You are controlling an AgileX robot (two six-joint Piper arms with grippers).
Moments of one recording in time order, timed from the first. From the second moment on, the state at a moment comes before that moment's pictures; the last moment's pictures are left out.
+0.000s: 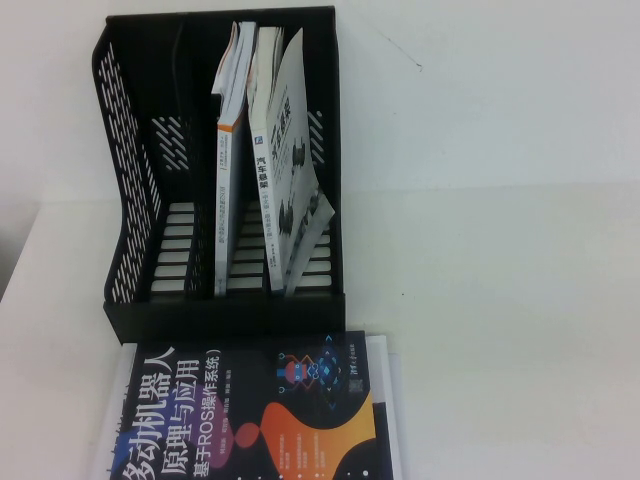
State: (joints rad) right arm 0.07 0.23 -0.46 -0.01 0.47 0.24; left arm 0.03 0.22 -0.42 -0.19 0.35 -0.18
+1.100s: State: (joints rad) right arm 0.49 1.58 -0.96 0.64 0.63 -0.34; left arm 0.03 1.11 -0.78 -0.27 0.62 -0.12
